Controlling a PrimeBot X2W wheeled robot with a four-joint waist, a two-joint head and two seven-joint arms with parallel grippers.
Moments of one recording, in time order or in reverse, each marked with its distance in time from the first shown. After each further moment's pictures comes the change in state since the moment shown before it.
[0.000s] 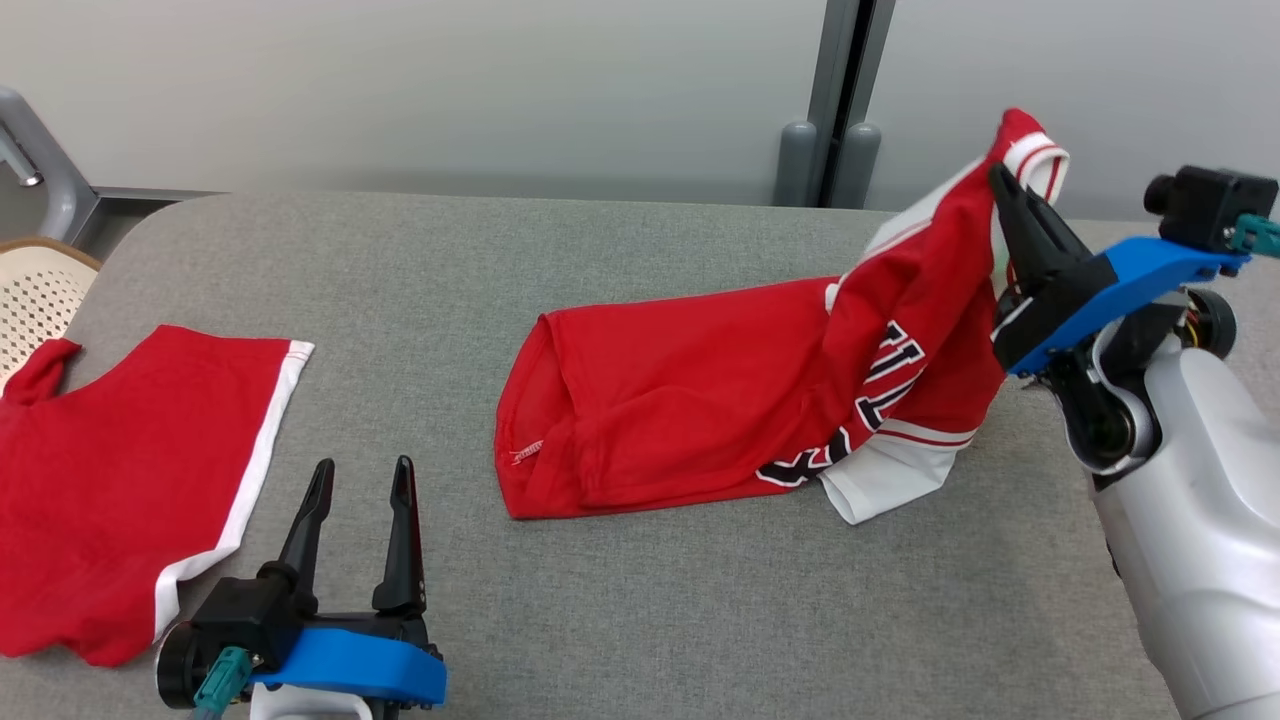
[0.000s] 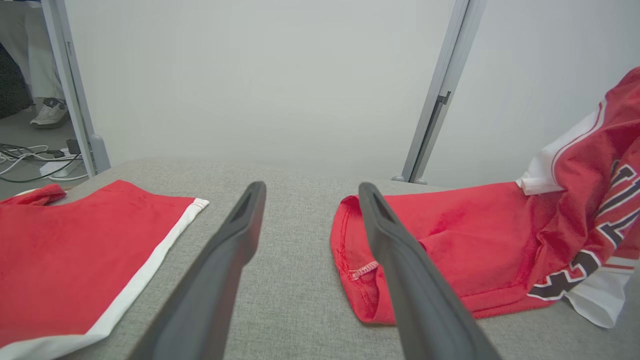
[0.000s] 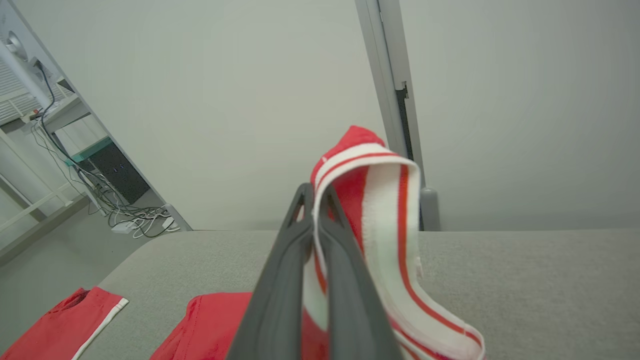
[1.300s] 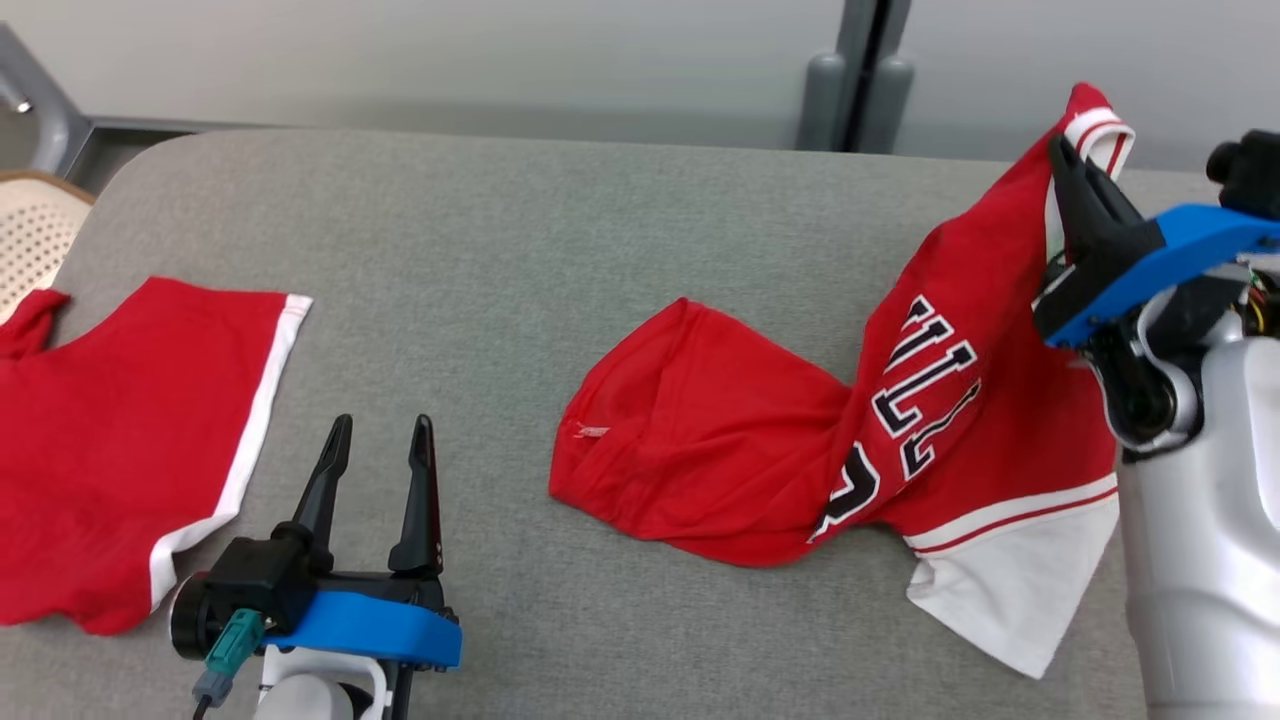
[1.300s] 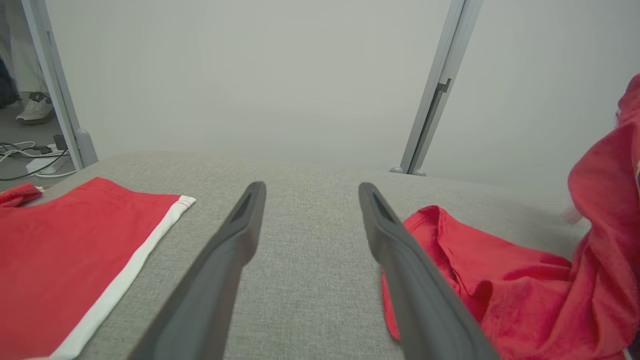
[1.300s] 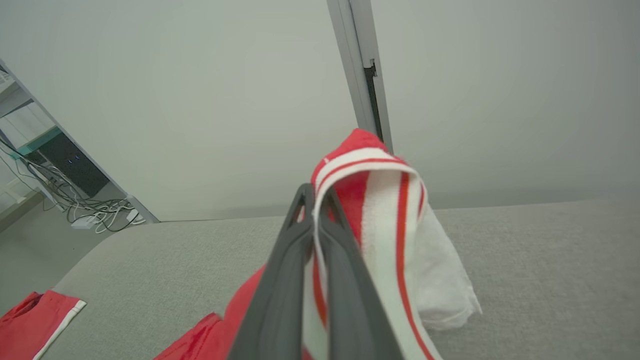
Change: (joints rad) left arm -0.055 -0.002 -0.022 -0.003 0.003 -0.012 0.000; right arm 0.094 0.142 -0.334 -0.272 -0.310 0.000 0.250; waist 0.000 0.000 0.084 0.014
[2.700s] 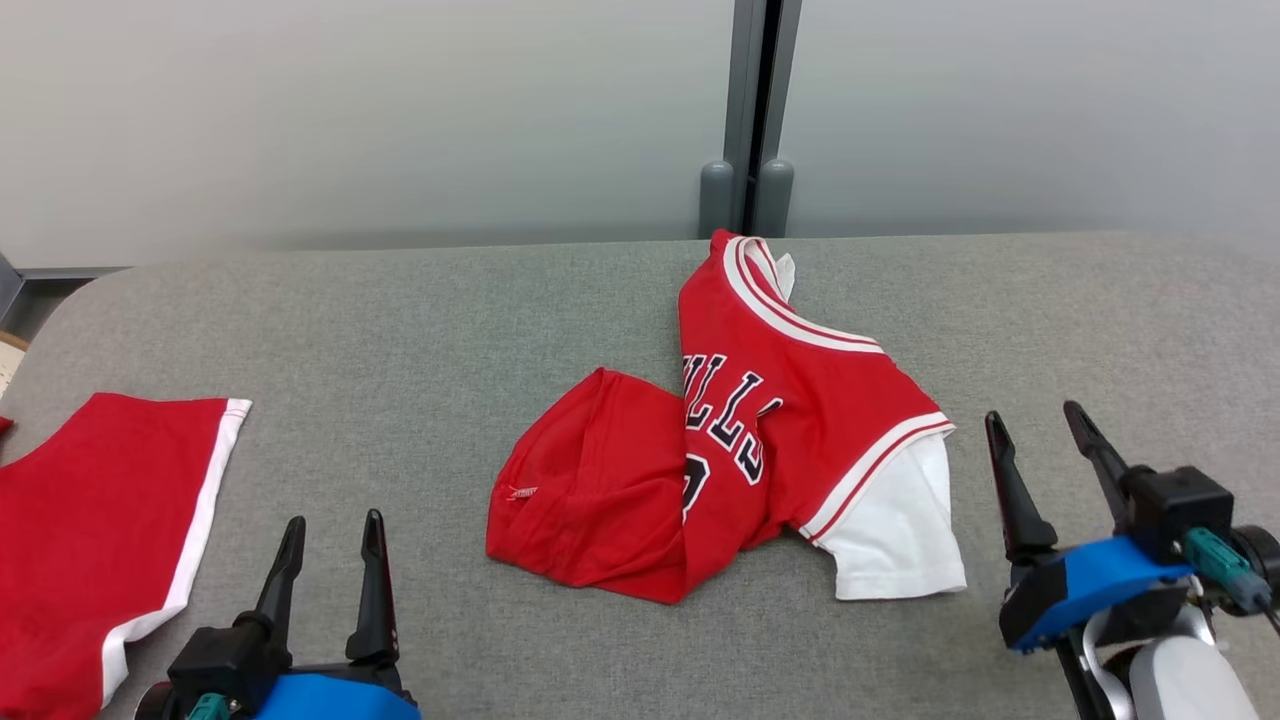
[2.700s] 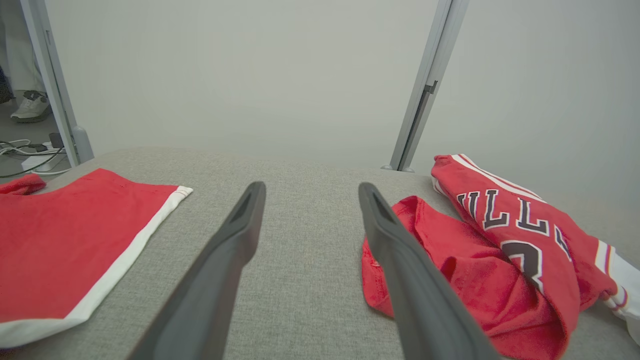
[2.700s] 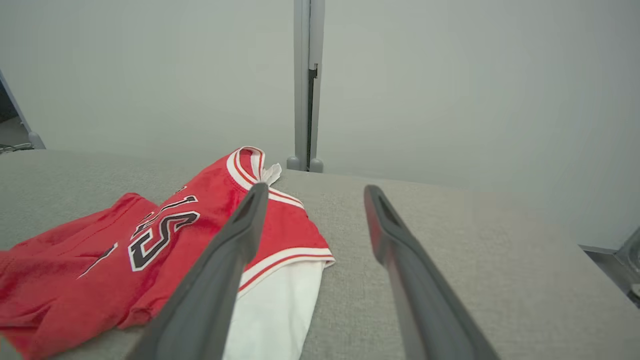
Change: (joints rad) left arm 0.125 0.004 0.075 0.020 0.003 0.009 0.000; right arm 0.465 -0.011 0.091 -0.133 -0.295 0.000 -0.335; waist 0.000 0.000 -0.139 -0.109
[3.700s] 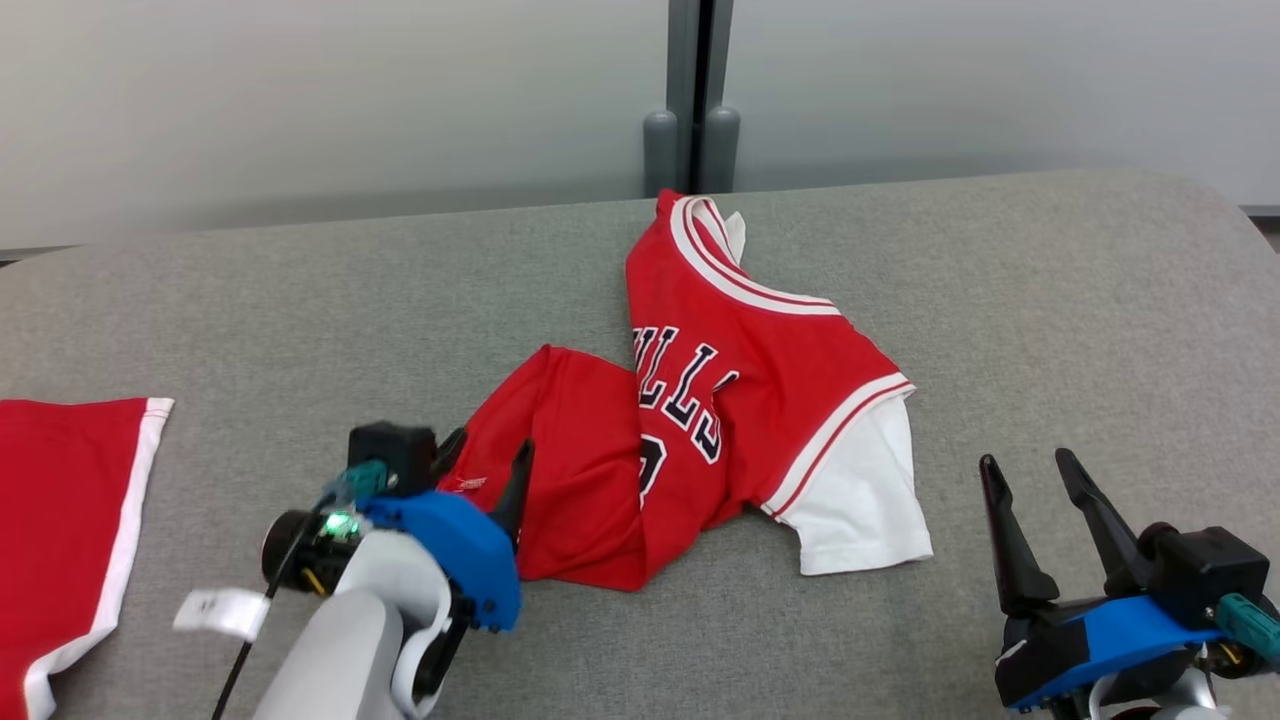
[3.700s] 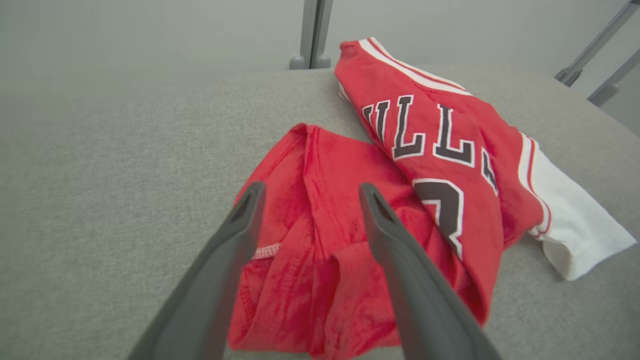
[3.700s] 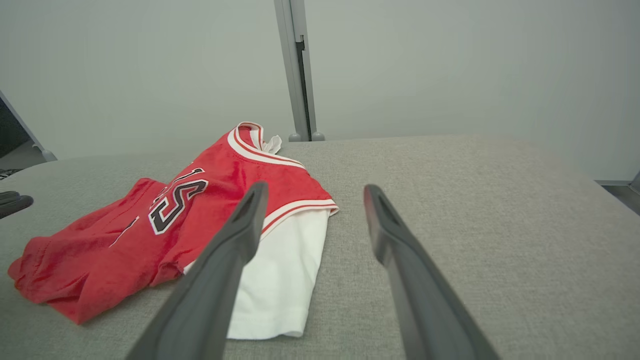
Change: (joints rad) left arm -0.311 0.030 -0.249 0.176 -0.086 -0.020 0.417; right arm 0.189 0.038 0.010 -0.238 0.125 0.000 0.057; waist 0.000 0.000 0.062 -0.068
